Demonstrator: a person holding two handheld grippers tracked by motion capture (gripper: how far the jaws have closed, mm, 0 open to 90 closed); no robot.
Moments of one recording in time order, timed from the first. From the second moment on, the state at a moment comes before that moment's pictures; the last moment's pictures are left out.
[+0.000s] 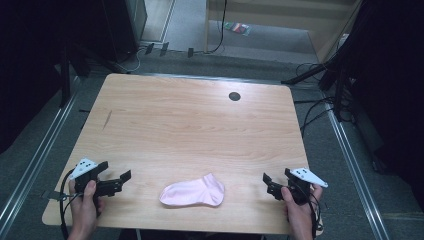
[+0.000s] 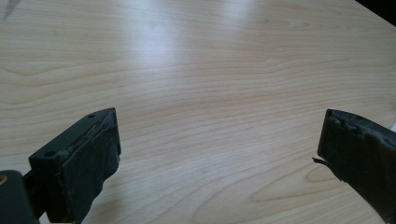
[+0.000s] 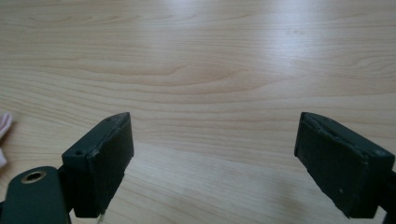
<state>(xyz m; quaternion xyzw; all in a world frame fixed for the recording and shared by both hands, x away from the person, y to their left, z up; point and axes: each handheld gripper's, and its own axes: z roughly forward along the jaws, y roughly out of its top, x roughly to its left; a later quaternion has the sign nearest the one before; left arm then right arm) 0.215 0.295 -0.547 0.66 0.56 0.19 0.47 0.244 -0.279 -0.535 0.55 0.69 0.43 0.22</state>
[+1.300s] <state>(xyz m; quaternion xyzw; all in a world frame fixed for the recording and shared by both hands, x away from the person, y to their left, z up) 0.205 0.374 -0.549 0.61 0.61 0.29 0.41 0.221 -0.355 -0.548 0.60 0.65 0.41 0.23</state>
